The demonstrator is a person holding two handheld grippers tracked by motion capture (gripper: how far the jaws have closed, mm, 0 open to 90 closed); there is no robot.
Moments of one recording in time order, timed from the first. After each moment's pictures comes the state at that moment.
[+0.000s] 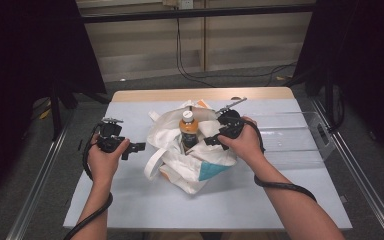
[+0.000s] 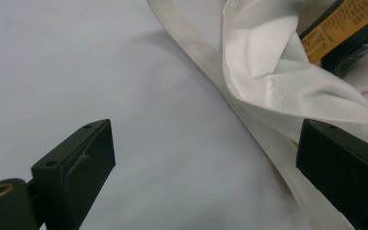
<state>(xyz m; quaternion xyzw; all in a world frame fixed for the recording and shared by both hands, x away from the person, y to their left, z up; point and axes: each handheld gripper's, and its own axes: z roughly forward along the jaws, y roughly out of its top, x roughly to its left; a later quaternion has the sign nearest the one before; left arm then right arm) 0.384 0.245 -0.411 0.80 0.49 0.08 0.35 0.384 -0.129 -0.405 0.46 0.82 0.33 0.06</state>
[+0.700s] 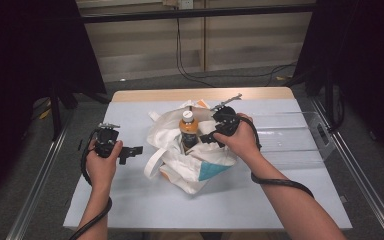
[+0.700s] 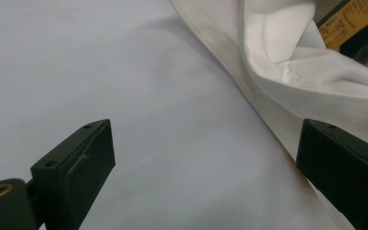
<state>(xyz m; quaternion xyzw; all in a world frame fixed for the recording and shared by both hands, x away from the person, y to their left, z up) 0.376 0.255 -0.423 0.79 0.50 0.09 0.35 0.388 -0.117 -0.394 0.44 0.83 0.34 0.07</state>
